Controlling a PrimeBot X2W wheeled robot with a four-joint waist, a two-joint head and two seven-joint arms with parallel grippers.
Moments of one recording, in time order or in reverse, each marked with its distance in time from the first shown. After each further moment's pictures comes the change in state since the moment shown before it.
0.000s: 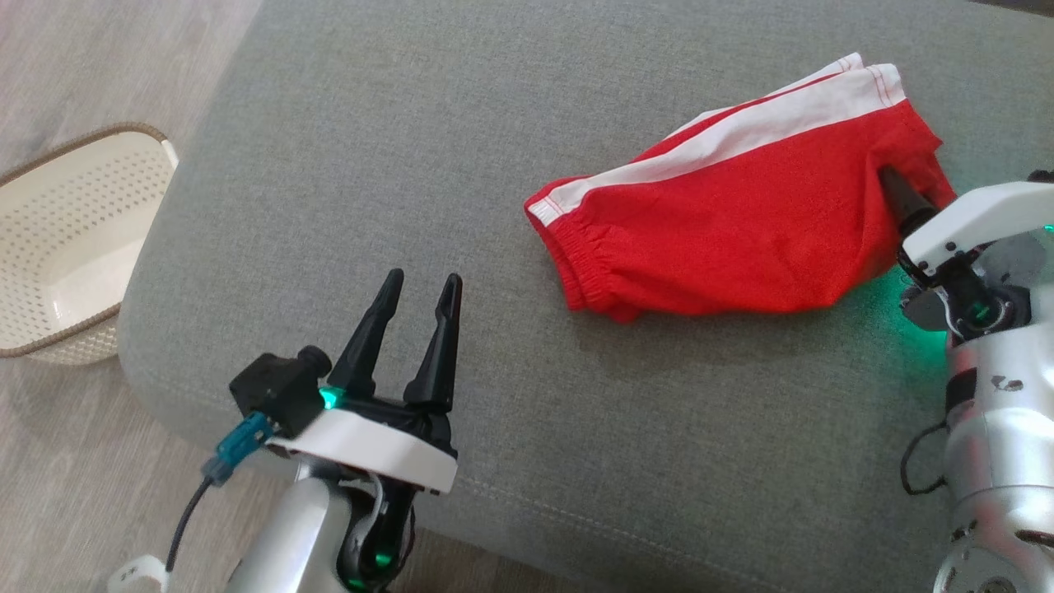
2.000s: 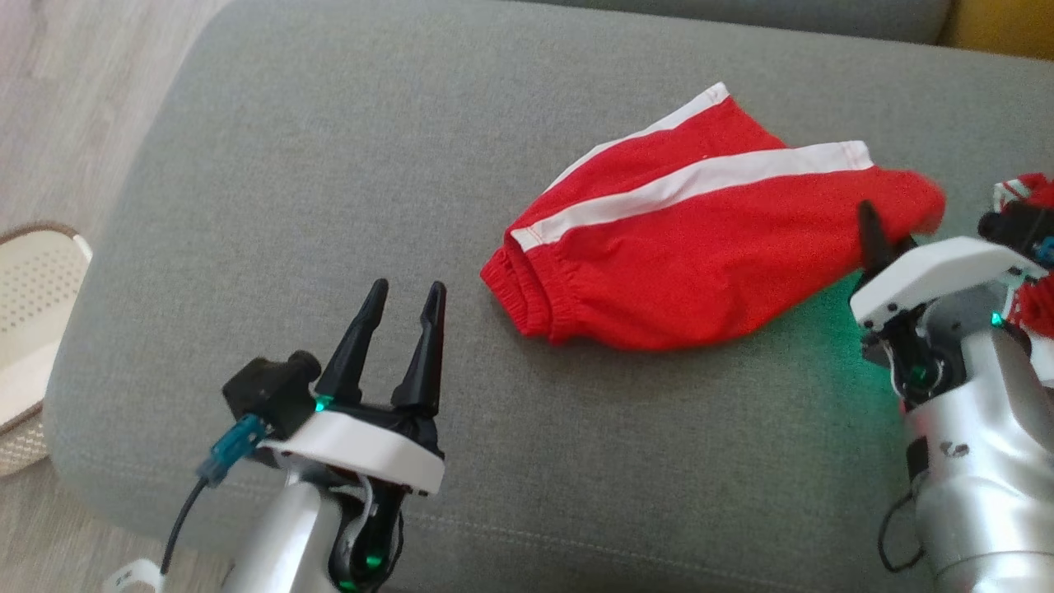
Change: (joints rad) left arm -0.002 -0.001 0.023 0.046 0.010 0.005 0.000; right arm 0.148 -0.011 0.259 -0.080 0.064 0.000 -0.269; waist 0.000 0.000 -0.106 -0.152
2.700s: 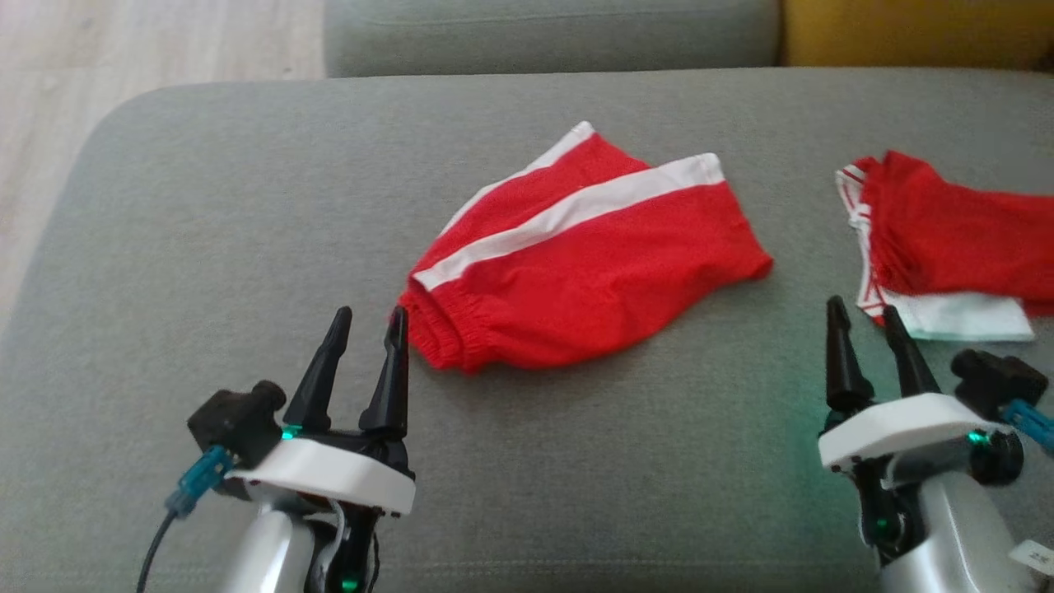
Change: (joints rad) left arm 0.079 0.001 0.076 -0.024 0.001 -0.008 0.000; right arm 0.406 0.040 0.095 -0.342 -0.103 0.000 -0.270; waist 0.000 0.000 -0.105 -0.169
